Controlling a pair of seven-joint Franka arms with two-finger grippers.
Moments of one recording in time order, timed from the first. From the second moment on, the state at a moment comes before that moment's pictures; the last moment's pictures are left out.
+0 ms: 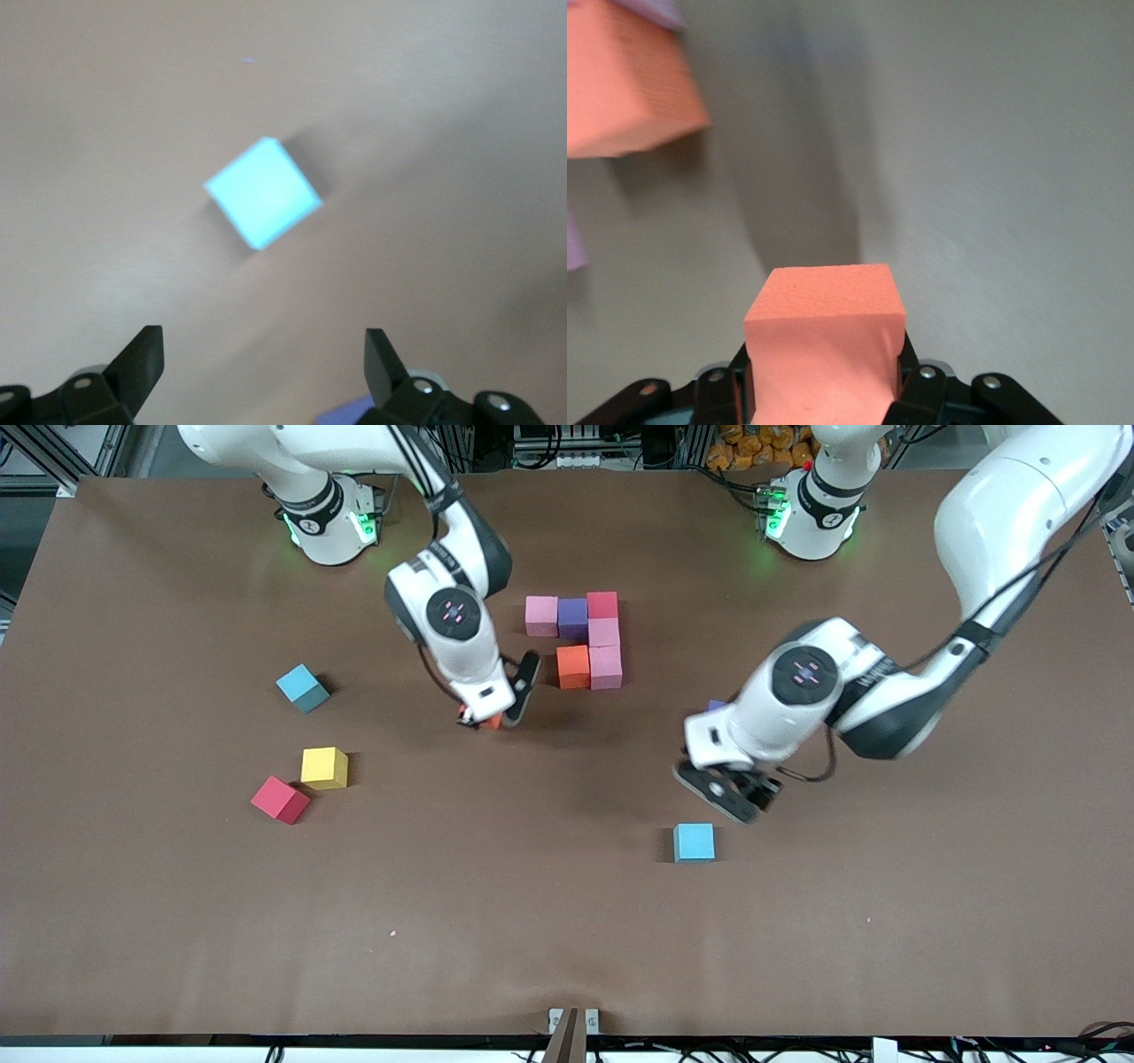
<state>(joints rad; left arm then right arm) 0.44 0.81 -1.09 -1.63 0.81 2.03 -0.24 0.81 0.37 -0.08 -2.01 0.07 2.30 -0.69</state>
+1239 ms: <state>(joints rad) -0.09 0.88 -0.48 -1.28 0.55 2.16 -0.80 0.91 0.45 0.02 -2.05 0.07 2.45 -0.76</state>
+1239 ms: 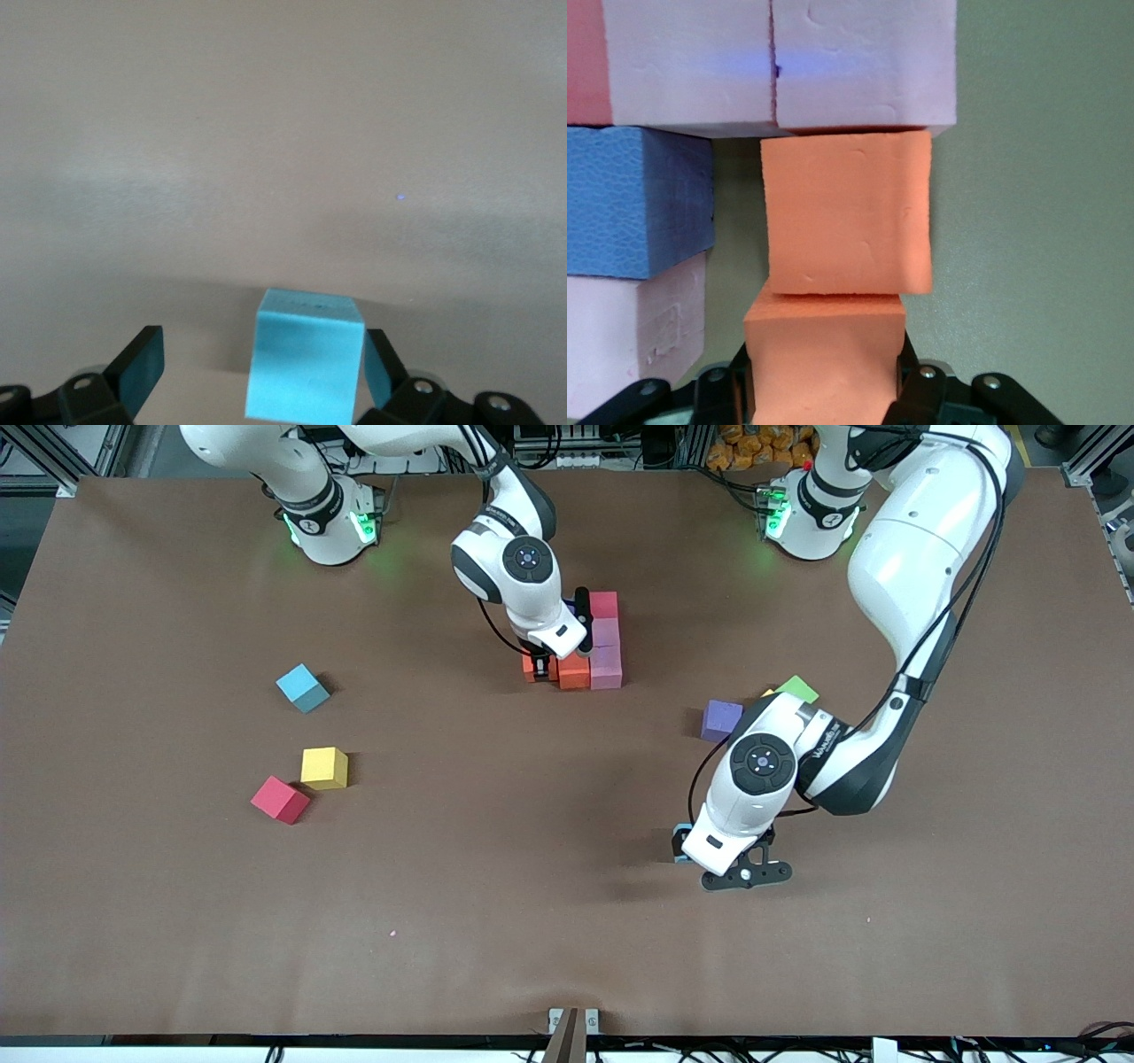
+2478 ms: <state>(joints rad) -0.10 0.97 -0.48 -1.28 0.55 2.20 -0.80 0.90 0.46 0.01 -2.05 0.07 2.48 -0.77</state>
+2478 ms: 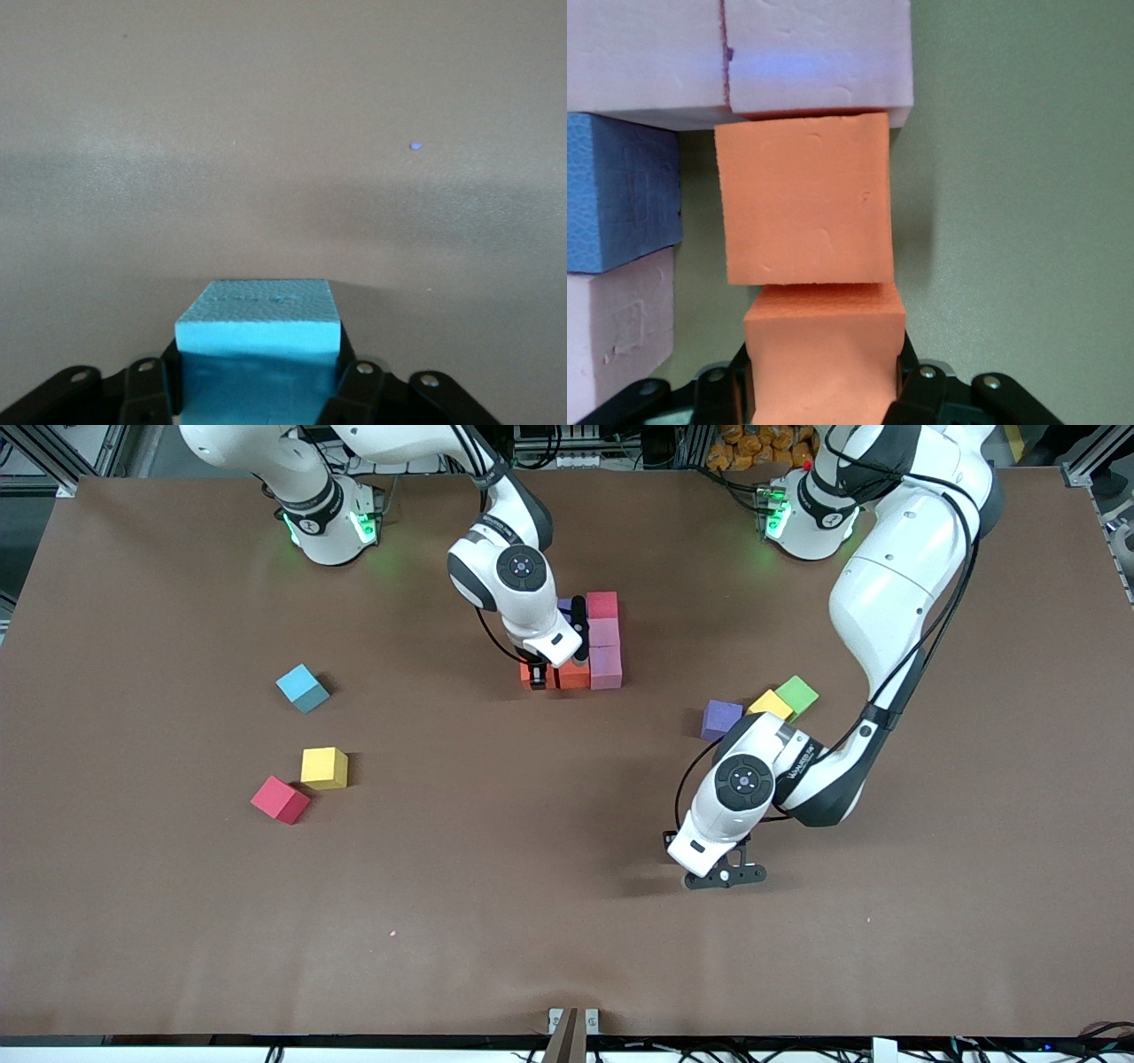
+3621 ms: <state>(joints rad) -0.12 0.85 -0.52 -1.27 0.53 1.98 -0.83 0.90 0.47 0.01 -2.05 0.07 2.48 -0.77</state>
